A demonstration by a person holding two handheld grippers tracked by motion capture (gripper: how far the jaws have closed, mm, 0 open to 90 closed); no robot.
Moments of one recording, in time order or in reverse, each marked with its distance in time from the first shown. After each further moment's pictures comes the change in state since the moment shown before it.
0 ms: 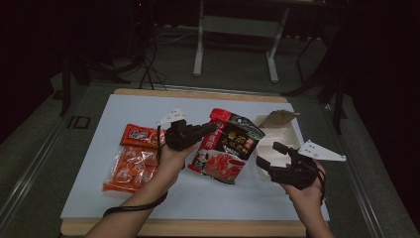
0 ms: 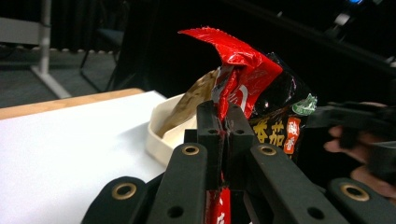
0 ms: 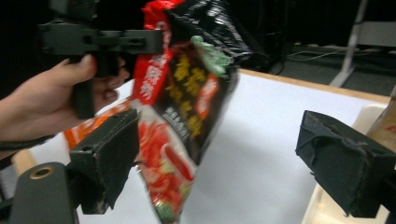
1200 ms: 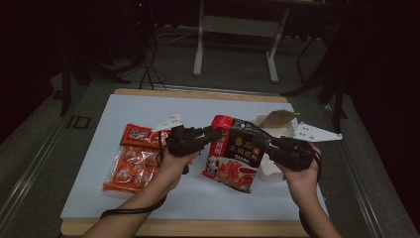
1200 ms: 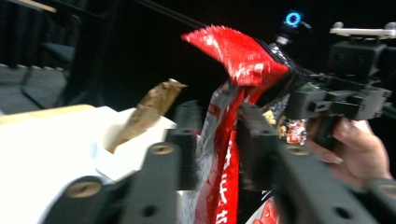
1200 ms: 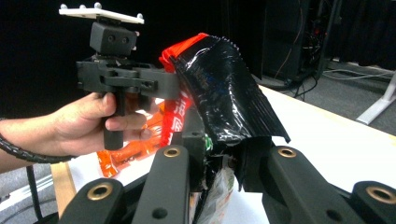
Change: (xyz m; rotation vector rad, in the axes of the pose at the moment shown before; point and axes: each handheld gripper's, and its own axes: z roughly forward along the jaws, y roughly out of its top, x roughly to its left) left arm -0.006 -0.007 -0.003 -0.067 -0.154 0.001; right arm 0.006 0.046 0.015 0.009 0.152 -0.106
